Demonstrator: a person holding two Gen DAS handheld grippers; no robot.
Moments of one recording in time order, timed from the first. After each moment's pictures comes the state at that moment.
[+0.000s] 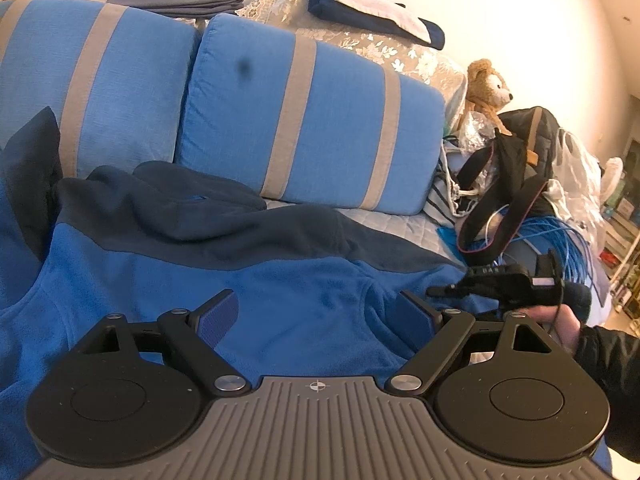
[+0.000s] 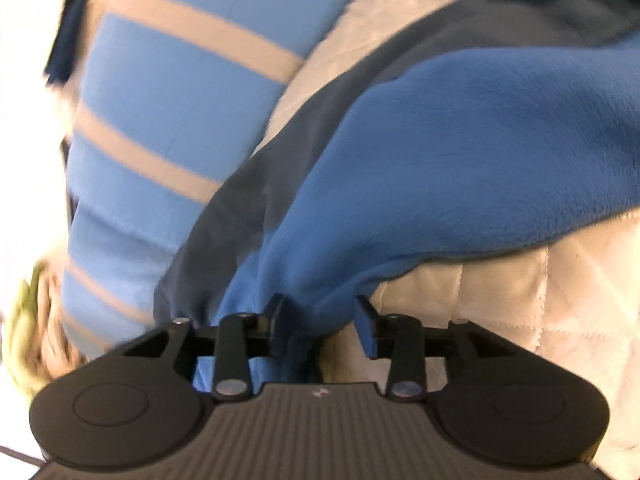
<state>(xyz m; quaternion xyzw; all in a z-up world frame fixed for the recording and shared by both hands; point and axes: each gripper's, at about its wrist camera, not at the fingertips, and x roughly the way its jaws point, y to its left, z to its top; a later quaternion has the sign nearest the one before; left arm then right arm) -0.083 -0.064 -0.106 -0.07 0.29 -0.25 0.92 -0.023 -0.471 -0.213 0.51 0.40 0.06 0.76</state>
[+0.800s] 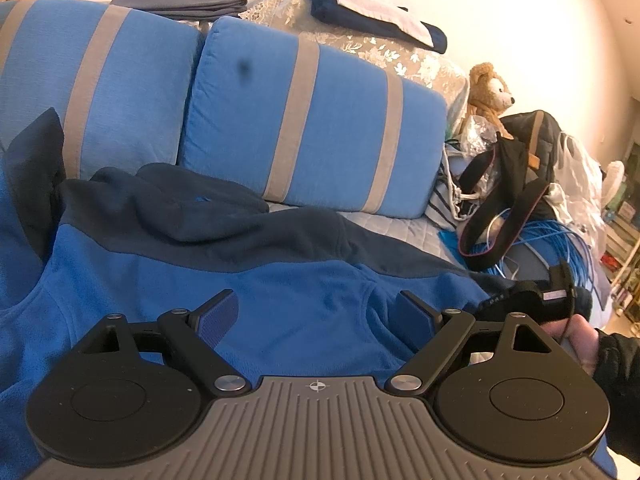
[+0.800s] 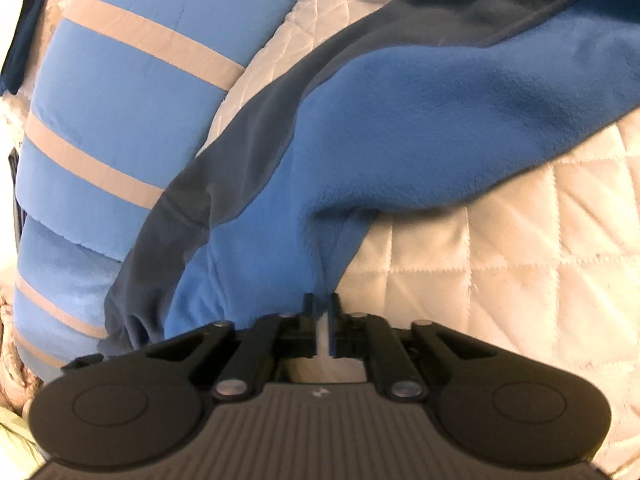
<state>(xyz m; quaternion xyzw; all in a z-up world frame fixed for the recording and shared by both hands) -0.085 -0.061 -0.105 -0.07 0.29 -0.24 0.92 -0.048 -0.465 -0.205 0.46 0.45 -0.02 0.76</state>
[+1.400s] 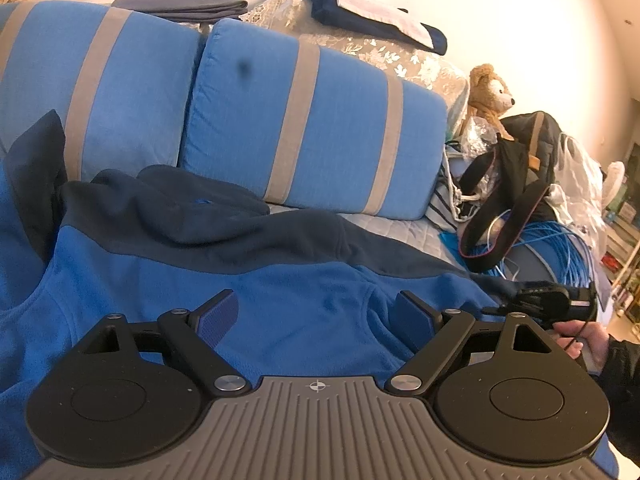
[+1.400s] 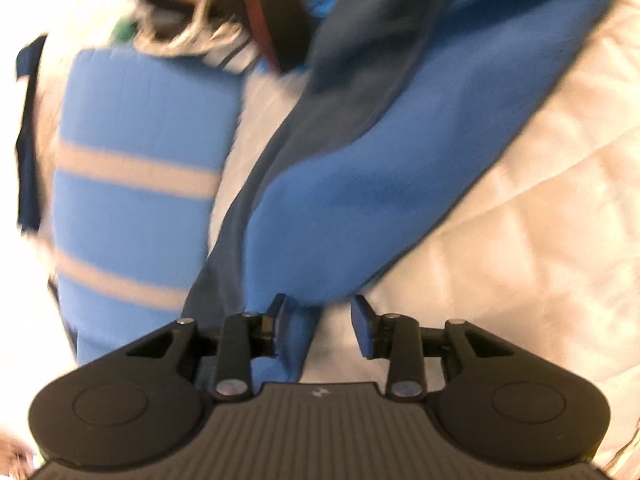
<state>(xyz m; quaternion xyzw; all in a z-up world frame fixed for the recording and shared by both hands) -0.085 -0.060 -0.105 -0.07 0.28 -0.24 0.92 -0.099 -0.552 -0.222 0.60 0.34 -0.09 0.72</state>
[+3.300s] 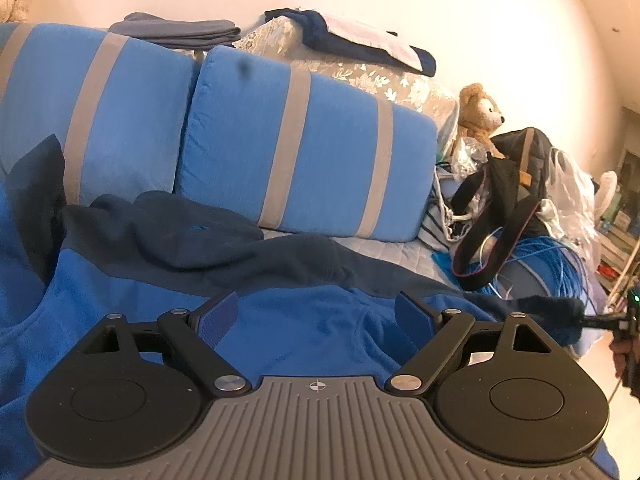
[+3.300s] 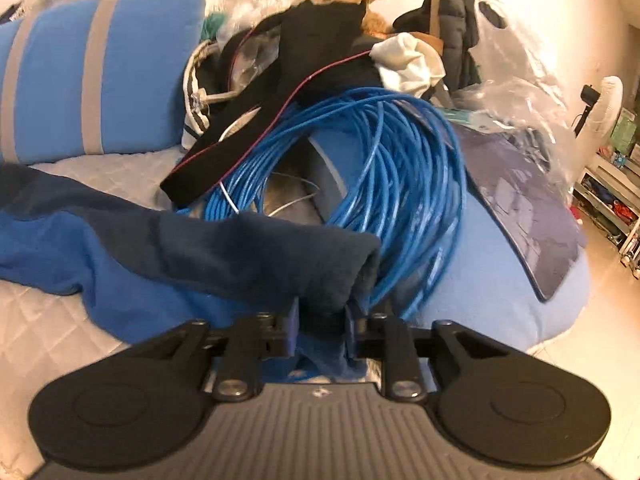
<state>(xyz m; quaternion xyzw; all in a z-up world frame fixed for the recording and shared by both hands) -0.092 -0.061 -0.096 -0.07 0.25 -0.25 0.93 -0.160 -0.651 -0.115 -0.03 0.33 -0.19 0.93</state>
